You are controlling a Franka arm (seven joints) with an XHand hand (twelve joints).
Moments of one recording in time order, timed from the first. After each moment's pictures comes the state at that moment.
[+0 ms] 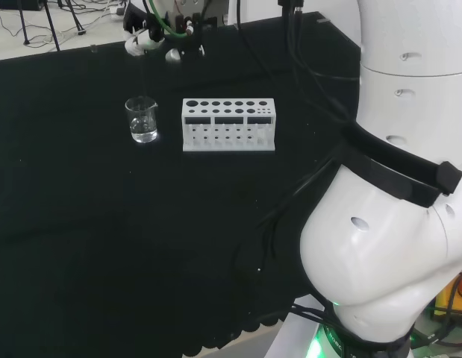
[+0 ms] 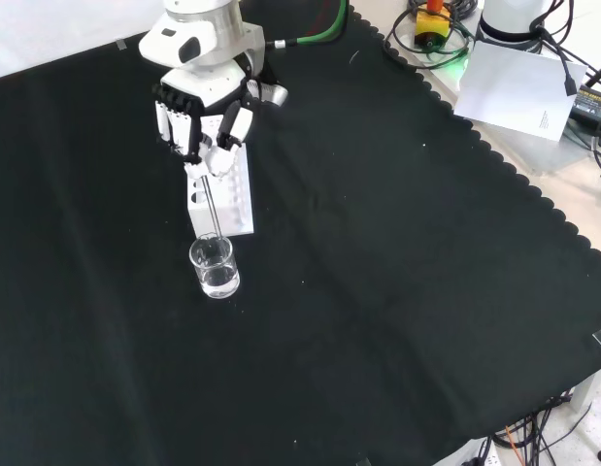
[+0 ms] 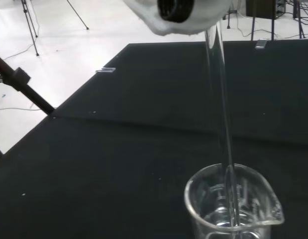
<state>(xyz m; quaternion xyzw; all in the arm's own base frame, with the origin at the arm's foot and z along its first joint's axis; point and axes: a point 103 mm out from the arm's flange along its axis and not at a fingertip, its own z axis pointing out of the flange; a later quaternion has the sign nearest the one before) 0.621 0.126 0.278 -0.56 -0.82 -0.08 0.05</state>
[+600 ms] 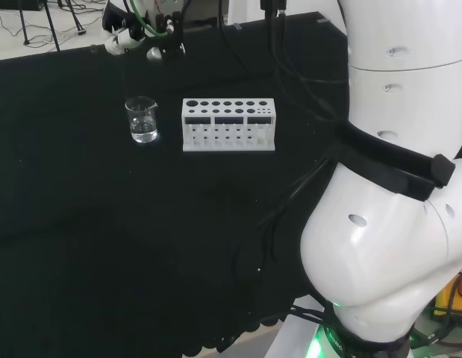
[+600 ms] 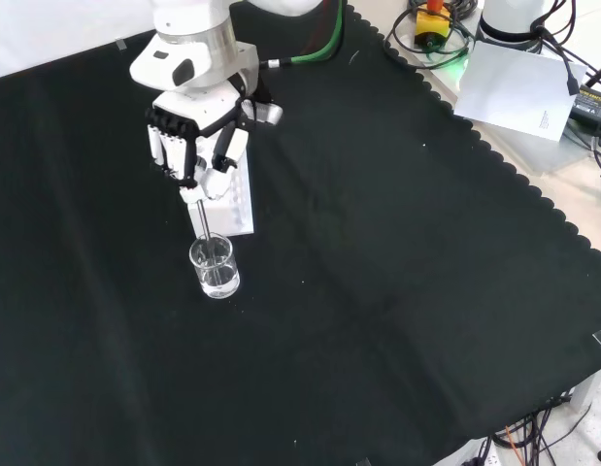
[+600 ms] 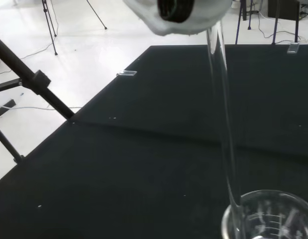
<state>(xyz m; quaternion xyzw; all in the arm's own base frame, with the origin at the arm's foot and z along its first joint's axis) 0.646 0.155 0.275 -0.54 -0.84 -0.08 0.06</state>
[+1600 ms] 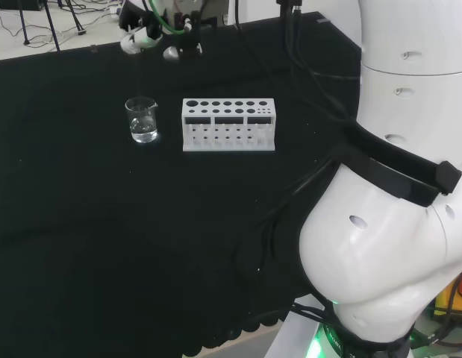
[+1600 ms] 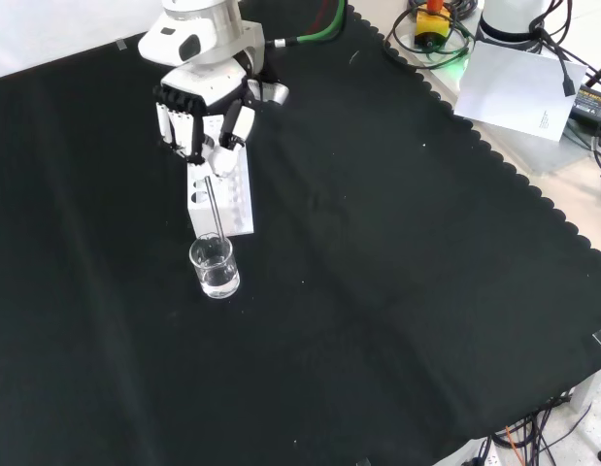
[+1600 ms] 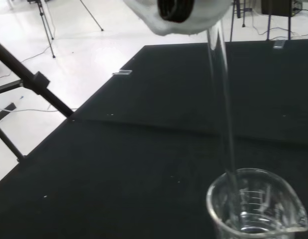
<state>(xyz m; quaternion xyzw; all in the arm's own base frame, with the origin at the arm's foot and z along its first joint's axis) 0.621 0.134 0.283 -0.54 -0.83 -0.09 0.07</state>
